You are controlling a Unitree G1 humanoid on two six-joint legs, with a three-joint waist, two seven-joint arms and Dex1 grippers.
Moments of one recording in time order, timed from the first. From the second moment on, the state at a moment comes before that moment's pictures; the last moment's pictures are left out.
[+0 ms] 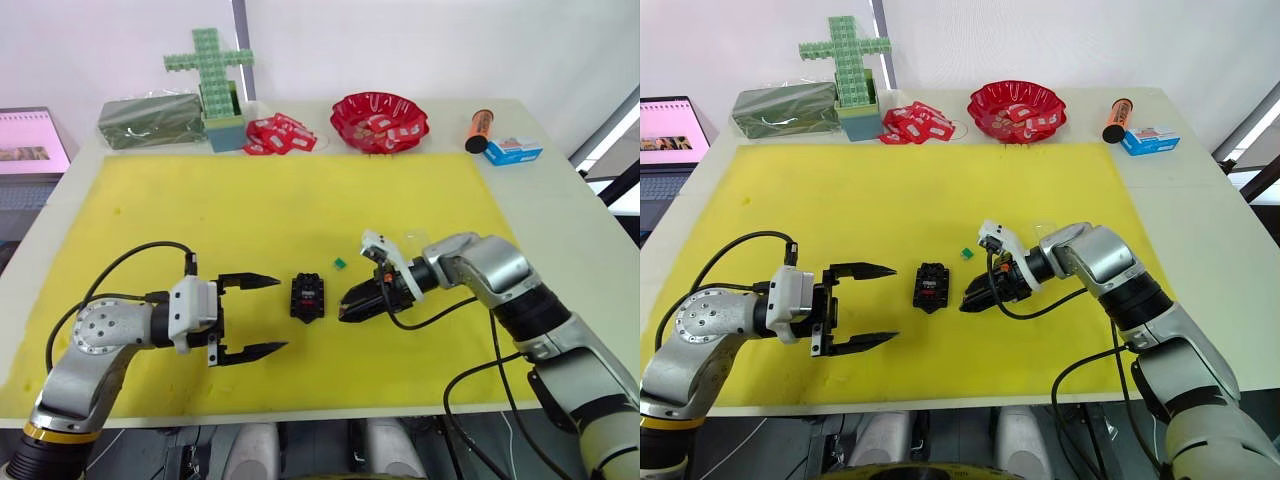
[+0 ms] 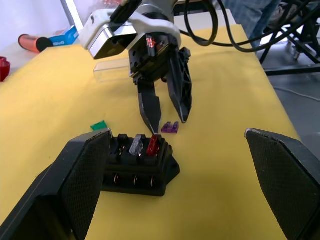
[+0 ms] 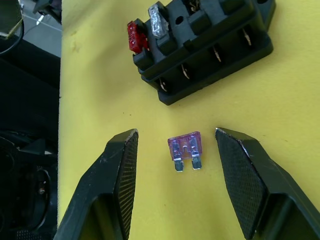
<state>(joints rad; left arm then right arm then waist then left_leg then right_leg) -0.01 0.71 0.04 -0.40 -0.48 0.07 -1.17 -0.77 -0.64 0.47 0.11 0.46 1.02 1.27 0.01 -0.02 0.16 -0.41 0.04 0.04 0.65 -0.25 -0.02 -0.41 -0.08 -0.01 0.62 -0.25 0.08</state>
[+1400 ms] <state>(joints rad) -0.02 0.71 0.01 -0.39 -0.47 0.08 -1.16 -0.78 -0.63 0.40 0.14 0.46 1.19 1.26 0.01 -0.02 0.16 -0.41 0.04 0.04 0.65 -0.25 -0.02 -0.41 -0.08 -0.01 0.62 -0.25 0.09</state>
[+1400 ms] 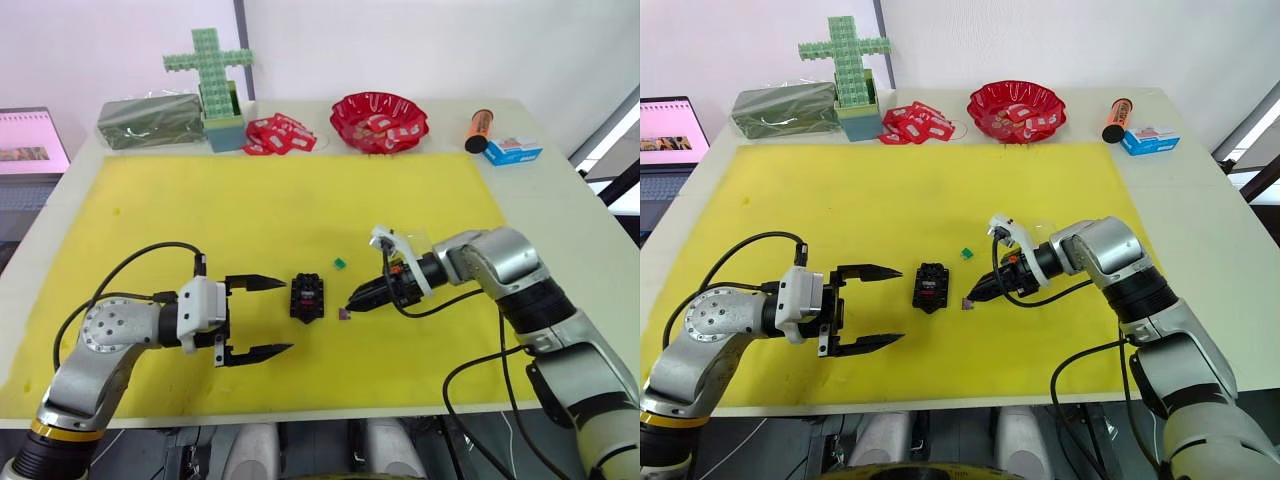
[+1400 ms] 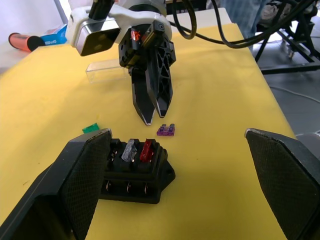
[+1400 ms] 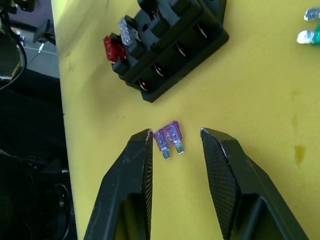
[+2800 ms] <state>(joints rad) 0.00 0.72 -0.01 -0.45 -0.48 0.15 -1.13 -0.48 -0.68 -0.06 -0.28 0.71 1.55 1.04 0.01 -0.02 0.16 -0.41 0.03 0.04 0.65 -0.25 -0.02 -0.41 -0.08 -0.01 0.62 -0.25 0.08</state>
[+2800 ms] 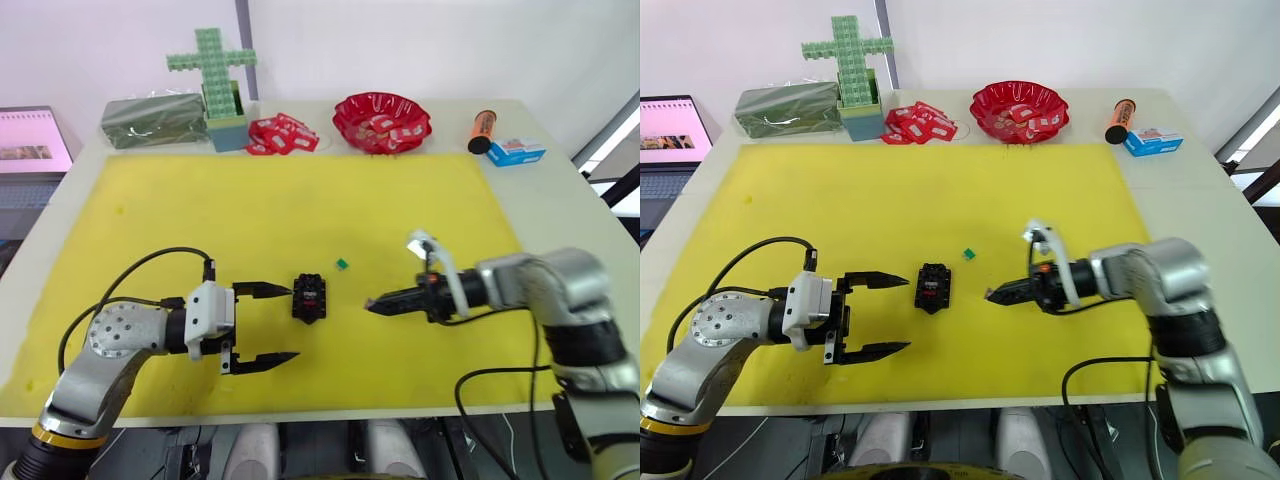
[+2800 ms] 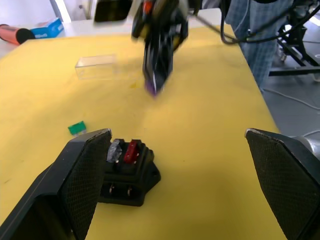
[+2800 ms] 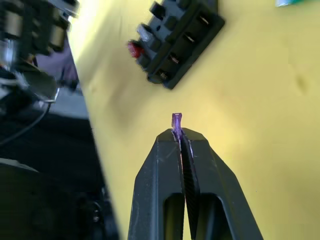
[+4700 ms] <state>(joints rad) 0.11 0.74 0.02 -0.52 -0.53 0.15 -1.13 0.12 -0.47 -0.08 -0.48 1.95 0.87 -0.56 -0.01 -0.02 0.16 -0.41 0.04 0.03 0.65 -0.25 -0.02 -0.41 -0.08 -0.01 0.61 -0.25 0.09</state>
